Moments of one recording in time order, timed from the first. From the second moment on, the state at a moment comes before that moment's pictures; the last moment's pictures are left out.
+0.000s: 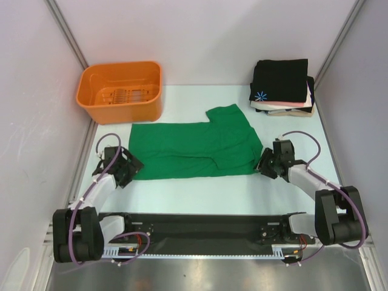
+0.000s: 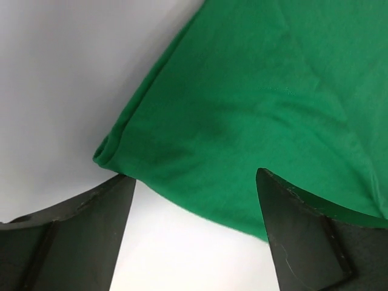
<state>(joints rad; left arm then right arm) 0.07 1.10 0.46 -0.35 0.00 -0.76 0.14 1.26 0.52 -0.21 -0.10 0.60</state>
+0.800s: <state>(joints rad) 0.09 1.00 0.51 -0.42 0.11 -0.79 0.02 1.05 0.65 -0.46 0.00 0.68</state>
